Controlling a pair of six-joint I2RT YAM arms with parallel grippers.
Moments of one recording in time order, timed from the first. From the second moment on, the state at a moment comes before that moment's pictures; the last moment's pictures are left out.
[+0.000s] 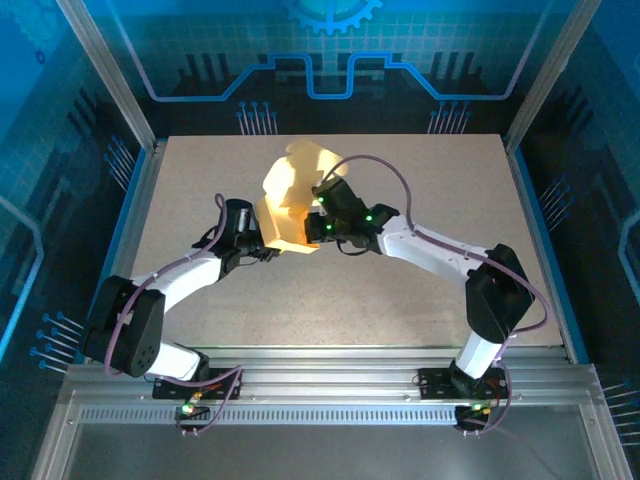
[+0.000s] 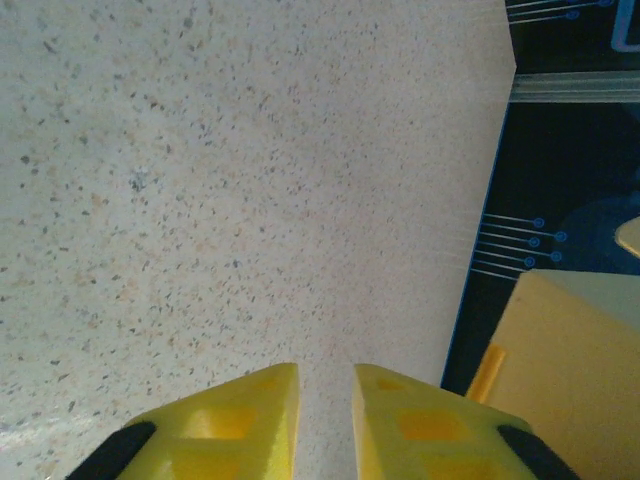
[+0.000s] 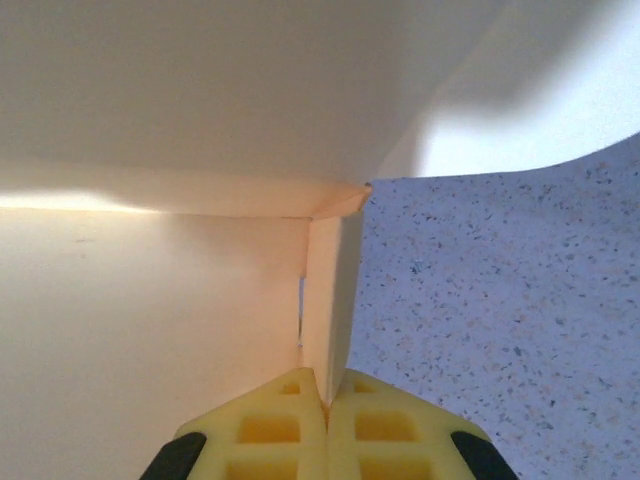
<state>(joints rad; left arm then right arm) -0.30 1.43 0.71 0.06 0.50 -1.13 0.76 1.70 1.34 -0.41 -0.06 0.61</state>
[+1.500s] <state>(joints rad) -0.24 1.49 0.47 0.23 0.57 -1.14 0.62 1.75 1.15 -0.61 0.31 0.59</state>
